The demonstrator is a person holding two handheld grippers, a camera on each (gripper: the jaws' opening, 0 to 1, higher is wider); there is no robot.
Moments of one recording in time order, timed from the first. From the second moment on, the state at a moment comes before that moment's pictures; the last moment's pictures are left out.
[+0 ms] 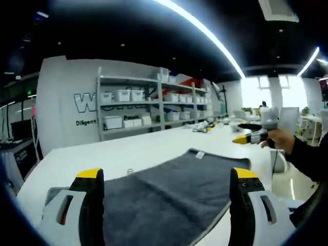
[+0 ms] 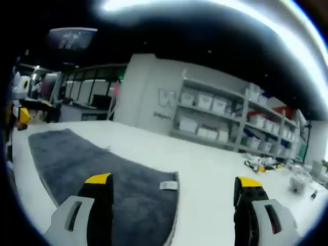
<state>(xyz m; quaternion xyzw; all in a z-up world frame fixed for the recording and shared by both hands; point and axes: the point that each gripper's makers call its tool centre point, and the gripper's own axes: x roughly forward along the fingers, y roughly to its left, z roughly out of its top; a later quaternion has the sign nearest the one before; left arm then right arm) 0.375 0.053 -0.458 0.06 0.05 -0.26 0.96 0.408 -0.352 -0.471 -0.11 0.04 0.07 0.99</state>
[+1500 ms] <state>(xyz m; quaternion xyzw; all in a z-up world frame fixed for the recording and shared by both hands) 0.353 0.330 -0.585 -0.09 0.20 0.01 0.98 0.375 -0.352 -0.560 -0.07 0.12 0.06 0.99</state>
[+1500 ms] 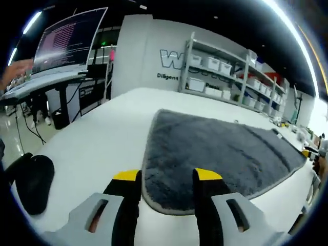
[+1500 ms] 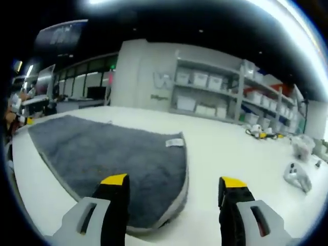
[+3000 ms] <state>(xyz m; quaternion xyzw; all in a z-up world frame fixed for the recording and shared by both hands) 0.350 0.348 -0.597 -0.03 0.21 0.03 0.98 0.359 -0.366 -0.589 -0.09 0.17 0.04 0.98</state>
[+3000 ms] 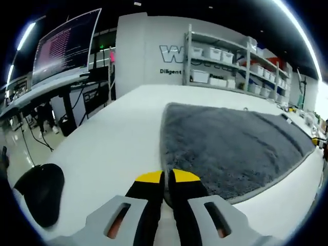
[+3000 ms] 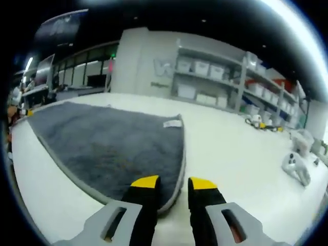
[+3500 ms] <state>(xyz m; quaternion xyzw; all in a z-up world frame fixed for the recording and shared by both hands) 0.343 0.356 -0.597 -0.04 0.22 0.04 0.97 0.359 -0.374 -0.592 -0.13 0.19 0.03 0.97</state>
